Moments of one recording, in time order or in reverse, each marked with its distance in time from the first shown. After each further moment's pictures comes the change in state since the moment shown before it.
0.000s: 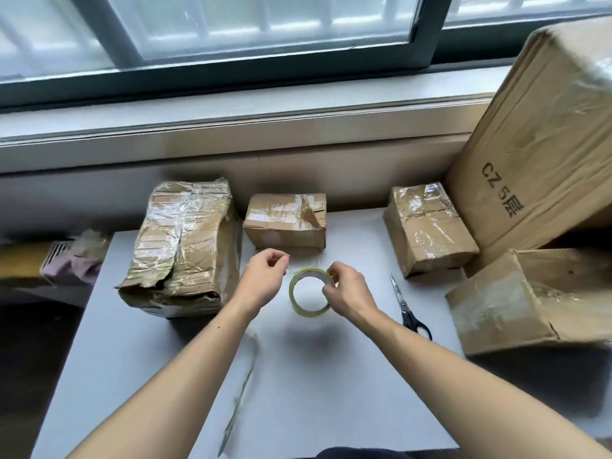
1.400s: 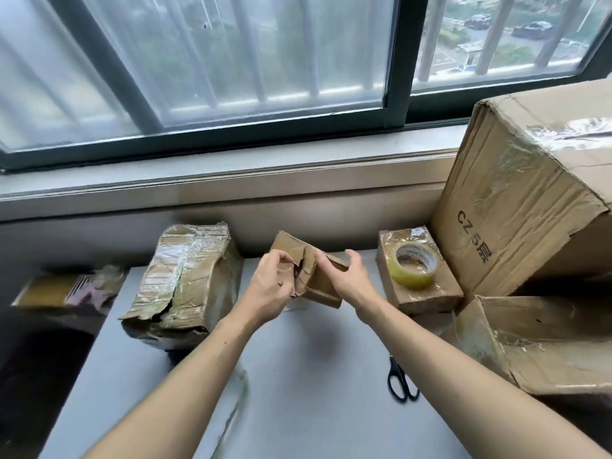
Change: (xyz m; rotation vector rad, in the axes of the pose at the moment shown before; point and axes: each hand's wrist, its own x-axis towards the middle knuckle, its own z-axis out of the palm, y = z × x) left_hand -0.002 0.061 0.017 0.249 0.065 0.447; right_hand 0.029 -0.032 -0.085 0.466 -0.058 0.070
